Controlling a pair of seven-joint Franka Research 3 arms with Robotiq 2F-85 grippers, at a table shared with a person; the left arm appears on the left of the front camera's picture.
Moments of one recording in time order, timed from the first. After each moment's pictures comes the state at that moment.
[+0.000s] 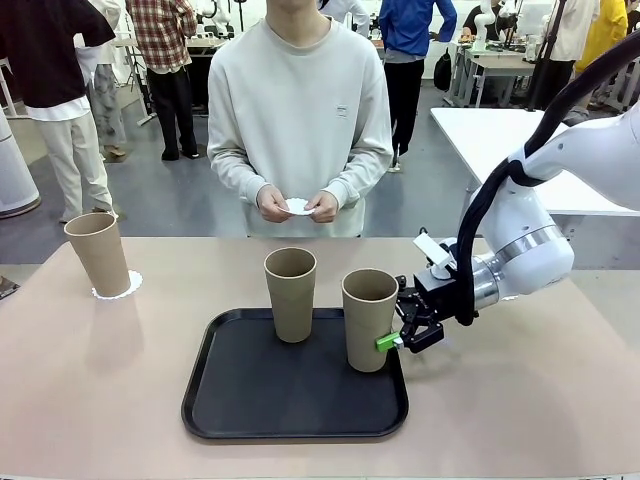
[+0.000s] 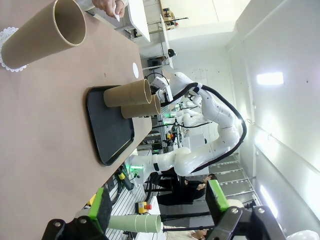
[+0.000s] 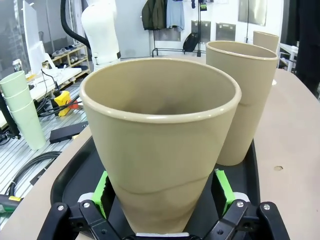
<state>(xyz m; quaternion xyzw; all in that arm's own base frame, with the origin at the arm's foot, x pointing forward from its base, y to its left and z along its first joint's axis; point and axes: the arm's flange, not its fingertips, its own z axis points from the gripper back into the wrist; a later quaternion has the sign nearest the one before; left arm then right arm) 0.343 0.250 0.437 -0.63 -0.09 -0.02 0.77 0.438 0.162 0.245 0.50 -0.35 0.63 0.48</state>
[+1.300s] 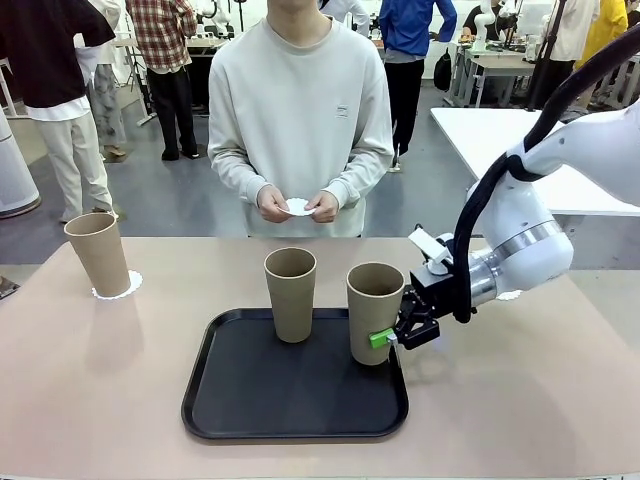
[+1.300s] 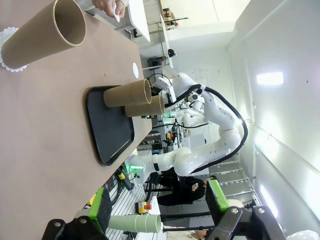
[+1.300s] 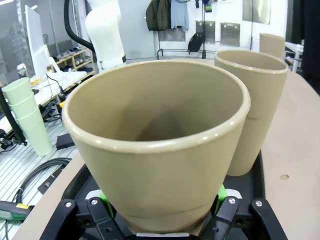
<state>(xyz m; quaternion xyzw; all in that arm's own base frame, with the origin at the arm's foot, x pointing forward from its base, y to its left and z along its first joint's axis) 0.343 0.250 0.437 -0.63 -0.09 -0.02 0.77 0.431 0.169 0.264 0.51 -0.34 0.63 0.48</state>
